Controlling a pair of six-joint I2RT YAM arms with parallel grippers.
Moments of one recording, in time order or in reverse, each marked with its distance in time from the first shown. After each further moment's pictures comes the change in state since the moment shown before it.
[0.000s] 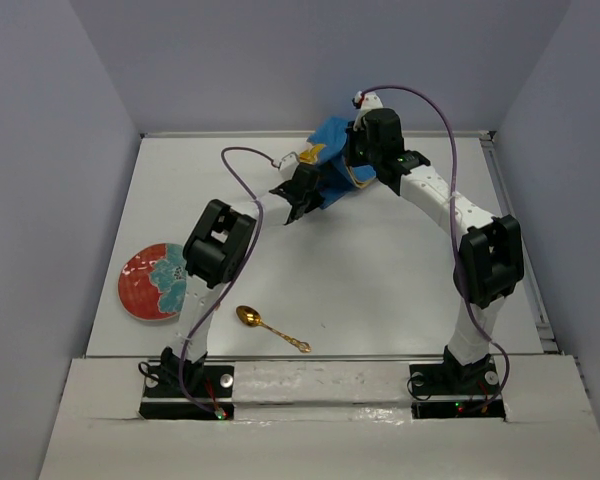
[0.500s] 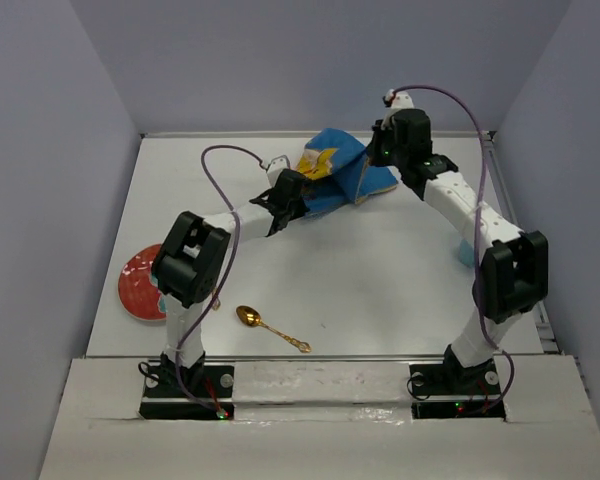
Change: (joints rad) left arm 0.011 -0.245 -0.270 0.027 -0.036 0.178; right arm -0.074 -0.126 -0.115 -0.002 -0.004 0.023
